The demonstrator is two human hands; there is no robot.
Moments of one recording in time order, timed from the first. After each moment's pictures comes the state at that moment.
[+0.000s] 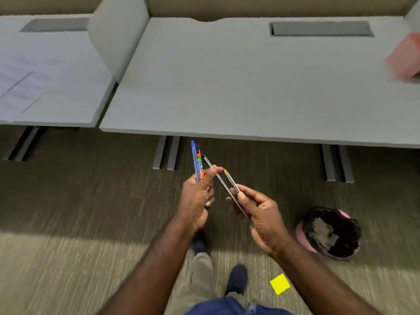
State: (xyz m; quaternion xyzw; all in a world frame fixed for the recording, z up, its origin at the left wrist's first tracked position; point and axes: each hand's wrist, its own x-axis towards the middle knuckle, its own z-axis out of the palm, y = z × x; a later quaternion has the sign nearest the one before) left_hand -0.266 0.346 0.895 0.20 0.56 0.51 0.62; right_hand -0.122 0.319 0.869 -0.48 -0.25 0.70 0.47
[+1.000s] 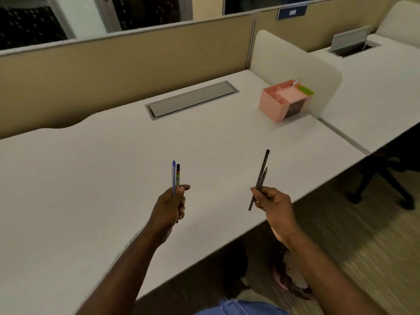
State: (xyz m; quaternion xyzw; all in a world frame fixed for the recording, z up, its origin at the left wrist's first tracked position) left_hand -0.138 0.722 0.886 0.56 0.48 0.27 0.62; right_hand 0.089 0.600 0.878 -0.70 -0.21 0.36 0.58
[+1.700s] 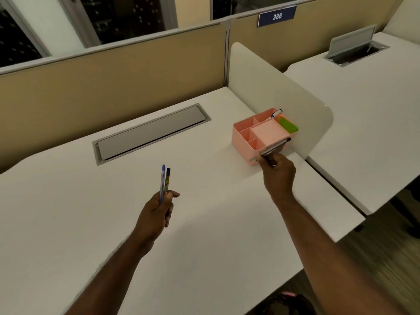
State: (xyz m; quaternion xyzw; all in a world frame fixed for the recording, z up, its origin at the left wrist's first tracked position) left_hand 0.106 0.875 0.890 0.59 0.51 0.24 0.57; right_hand 0.401 0.818 0.888 -0.77 -0.34 0.06 0.53
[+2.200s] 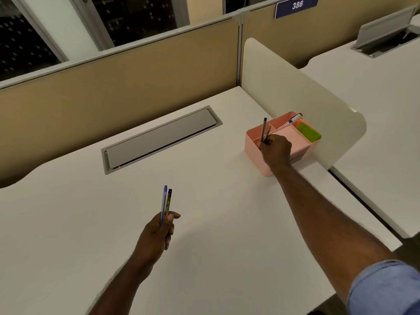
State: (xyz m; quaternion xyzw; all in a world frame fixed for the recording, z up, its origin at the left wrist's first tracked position) left_hand 0.101 0.897 0.876 0.58 0.56 0.21 0.56; right_hand 0.457 0.945 0.875 -0.85 -0.34 0.11 0.38
